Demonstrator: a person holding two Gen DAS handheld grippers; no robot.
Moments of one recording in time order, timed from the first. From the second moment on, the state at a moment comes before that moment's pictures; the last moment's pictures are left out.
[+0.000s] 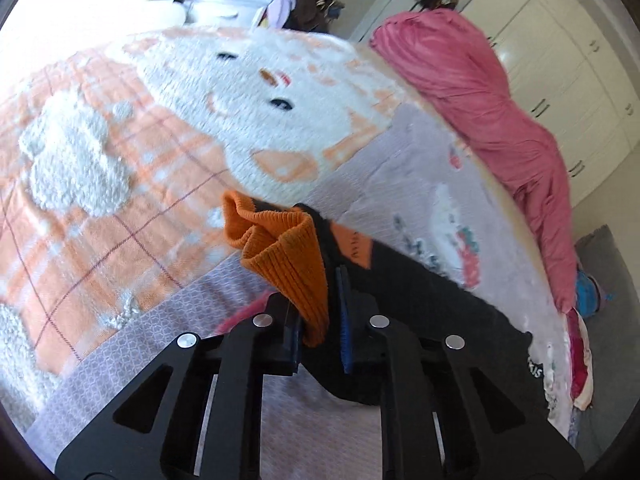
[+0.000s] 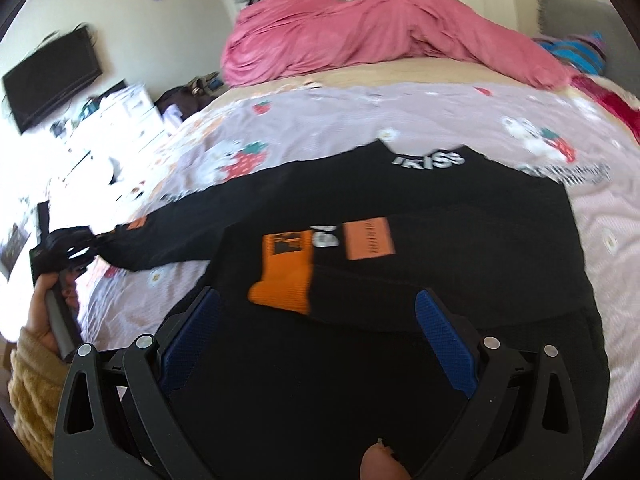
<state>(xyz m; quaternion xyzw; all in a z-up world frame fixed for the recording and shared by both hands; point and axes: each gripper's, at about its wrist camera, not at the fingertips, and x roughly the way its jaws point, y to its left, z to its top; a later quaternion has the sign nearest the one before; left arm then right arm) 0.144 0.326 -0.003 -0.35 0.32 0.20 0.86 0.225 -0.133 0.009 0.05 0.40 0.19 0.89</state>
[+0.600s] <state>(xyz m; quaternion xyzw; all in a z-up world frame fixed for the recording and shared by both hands) 0.149 0.234 0.070 -0.28 0.26 0.10 0.92 0.230 -0.200 0.021 0.13 0.38 0.13 0.91</state>
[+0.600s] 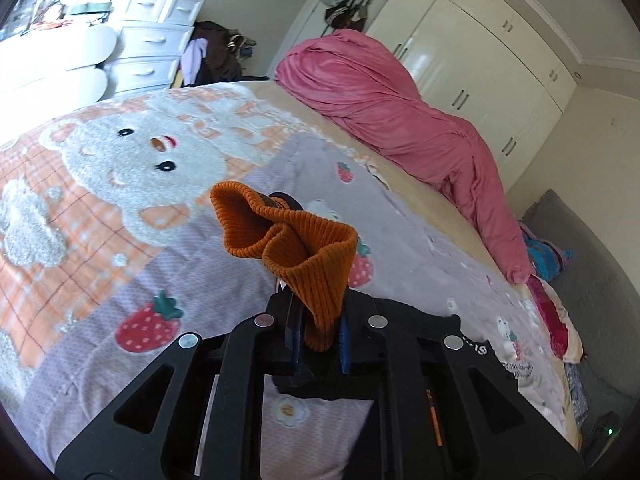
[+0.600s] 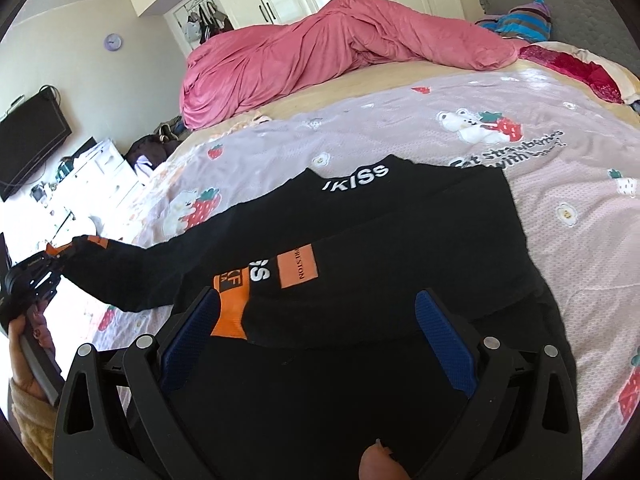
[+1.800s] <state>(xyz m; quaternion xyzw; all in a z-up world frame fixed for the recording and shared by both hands) 0.212 -0.001 0.057 -0.13 0.35 -0.17 0.91 0.199 -0.337 0.018 0.22 0.34 -0.02 0.92</state>
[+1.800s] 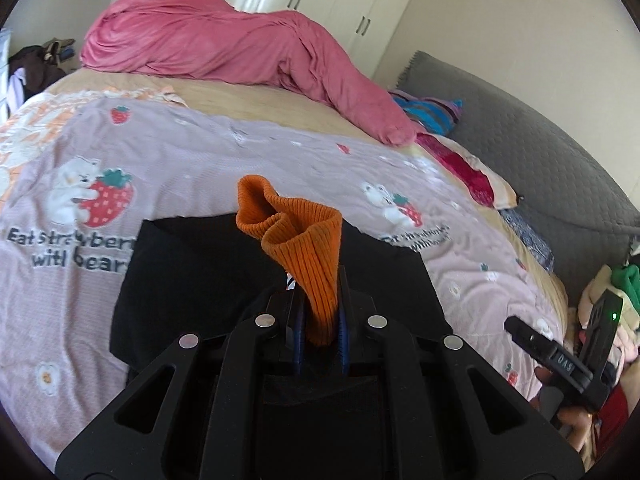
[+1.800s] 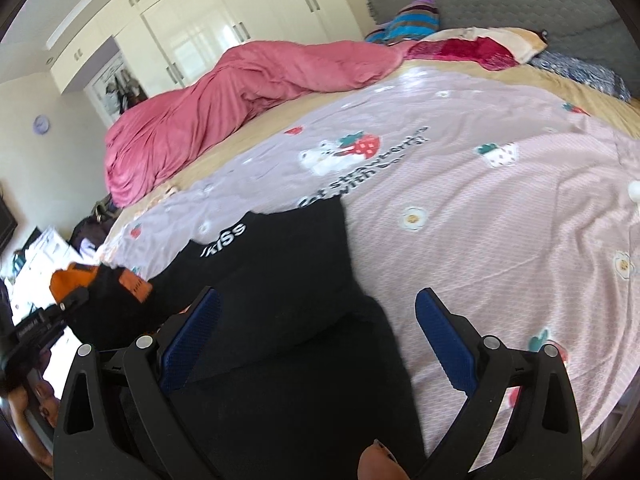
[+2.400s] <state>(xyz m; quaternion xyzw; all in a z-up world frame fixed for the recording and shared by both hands) 0.213 -0.045 0.020 -0.10 0.40 -0.24 0.88 0.198 -0.362 0.011 0.25 0.33 -0.04 0.91</state>
